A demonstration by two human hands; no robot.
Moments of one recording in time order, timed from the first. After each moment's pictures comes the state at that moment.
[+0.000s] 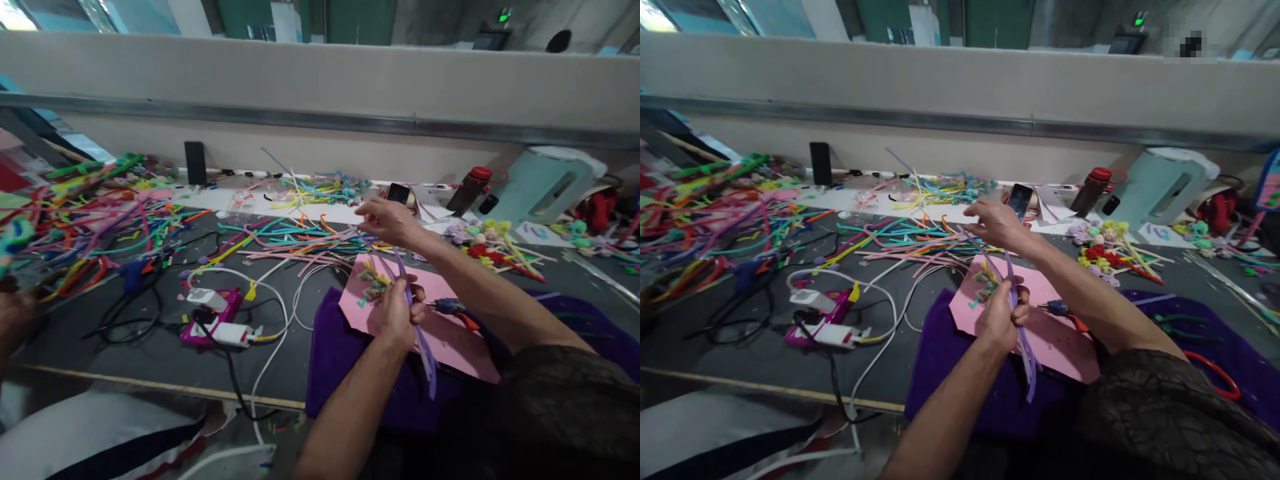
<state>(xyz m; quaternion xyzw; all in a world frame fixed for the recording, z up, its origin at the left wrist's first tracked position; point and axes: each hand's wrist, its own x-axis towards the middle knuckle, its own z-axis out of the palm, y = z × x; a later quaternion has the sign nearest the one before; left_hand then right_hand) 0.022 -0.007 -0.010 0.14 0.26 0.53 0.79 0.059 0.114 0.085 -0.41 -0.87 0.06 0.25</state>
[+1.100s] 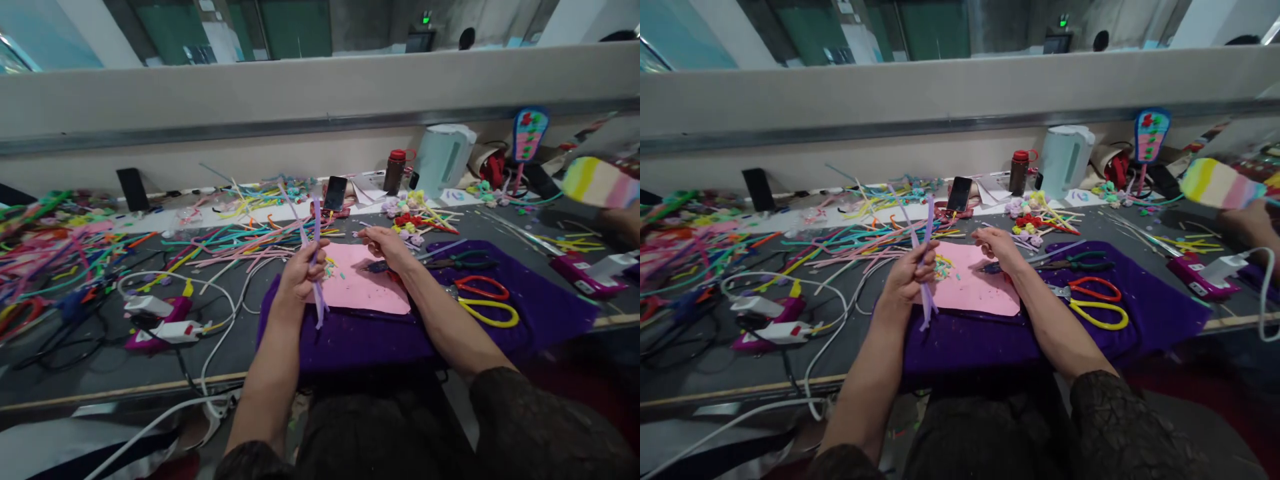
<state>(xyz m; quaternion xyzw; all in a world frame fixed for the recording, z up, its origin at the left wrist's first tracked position) -0.022 0.013 0.016 0.34 0.26 0.43 0.79 0.189 0.021 -0.001 -0.43 -0.47 0.53 0.56</state>
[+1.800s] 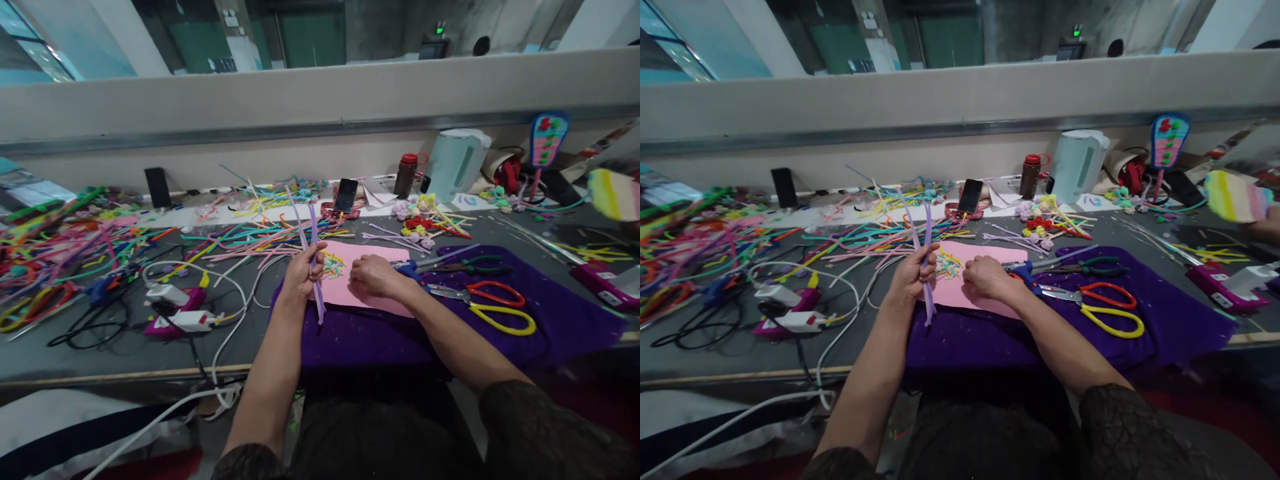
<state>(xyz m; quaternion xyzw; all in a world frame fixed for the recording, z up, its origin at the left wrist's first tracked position) -0.042 0.018 -0.002 0.33 0.32 0.49 0.74 0.148 -0.017 -0.001 -0.43 -0.90 -0.01 0.05</state>
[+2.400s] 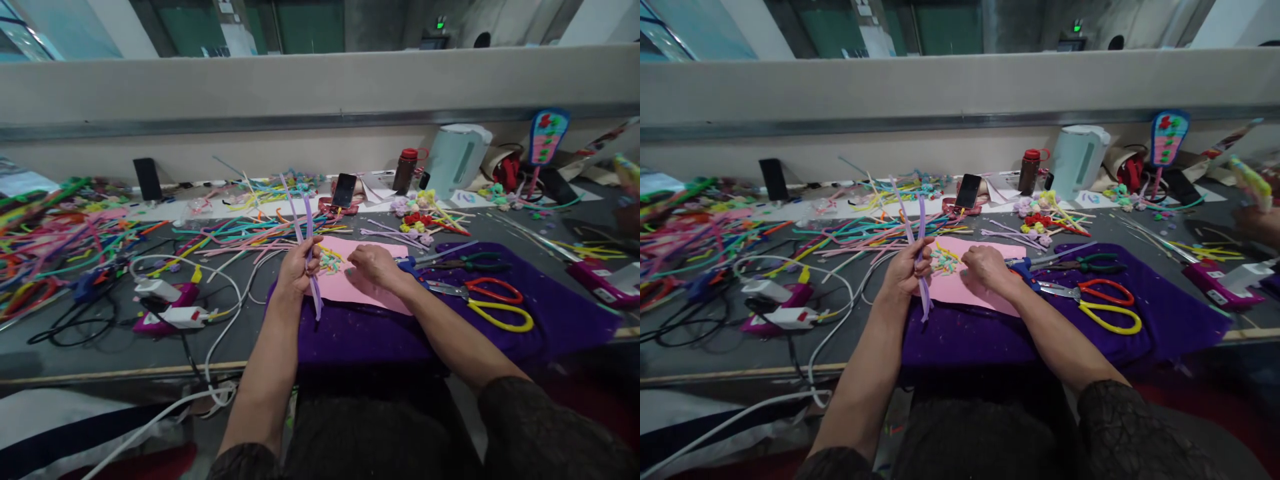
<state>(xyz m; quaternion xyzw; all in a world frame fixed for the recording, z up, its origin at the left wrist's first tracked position) -0.043 0.017 0.000 0.35 0.31 0.50 0.73 0.150 -0.006 -0.010 -0.50 -0.86 -0.03 0.13</state>
